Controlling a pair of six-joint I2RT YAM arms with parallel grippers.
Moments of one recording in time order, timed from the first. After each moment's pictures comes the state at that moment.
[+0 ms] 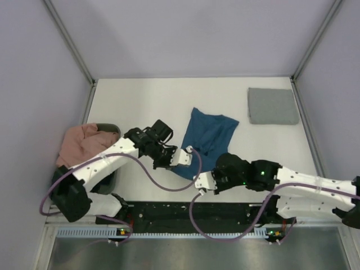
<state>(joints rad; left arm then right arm) -0.72 1.36 1.01 -0.84 0.43 0.97 1.14 1.01 0.74 -0.62 -0.07 -0.72</state>
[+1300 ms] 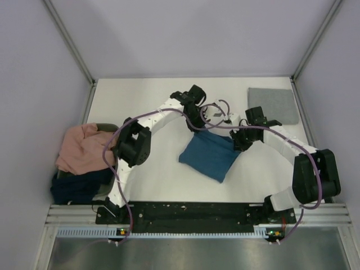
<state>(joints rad) -0.65 2.20 1.94 -0.92 0.36 0.59 0.24 1.44 0.91 -0.60 -0.38 -0.46</state>
